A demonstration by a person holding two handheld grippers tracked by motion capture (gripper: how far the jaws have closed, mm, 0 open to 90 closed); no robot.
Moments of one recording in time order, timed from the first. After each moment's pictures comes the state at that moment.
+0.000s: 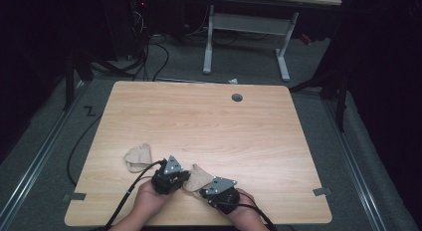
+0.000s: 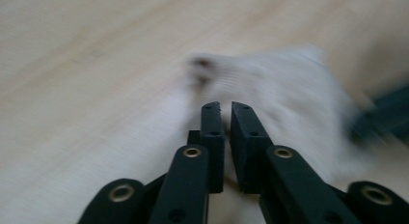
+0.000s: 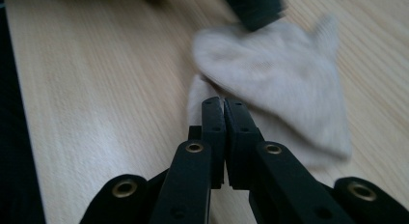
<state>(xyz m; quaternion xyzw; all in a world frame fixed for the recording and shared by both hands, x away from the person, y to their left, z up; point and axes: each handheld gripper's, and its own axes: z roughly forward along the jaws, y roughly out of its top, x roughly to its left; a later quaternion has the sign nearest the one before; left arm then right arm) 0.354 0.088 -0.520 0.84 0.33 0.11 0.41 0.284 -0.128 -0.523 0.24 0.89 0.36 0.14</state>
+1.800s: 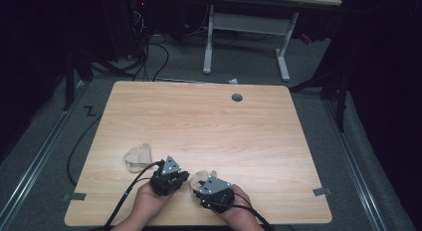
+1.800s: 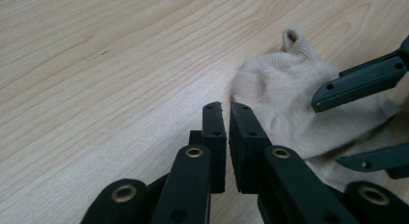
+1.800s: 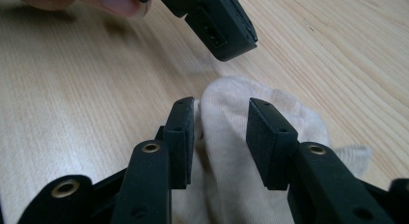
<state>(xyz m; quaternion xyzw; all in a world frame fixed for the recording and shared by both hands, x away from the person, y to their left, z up) 0.336 0.086 -0.518 0.85 0.33 0.10 0.40 0.284 -0.114 -0.520 0.25 0.88 0.36 0.19</state>
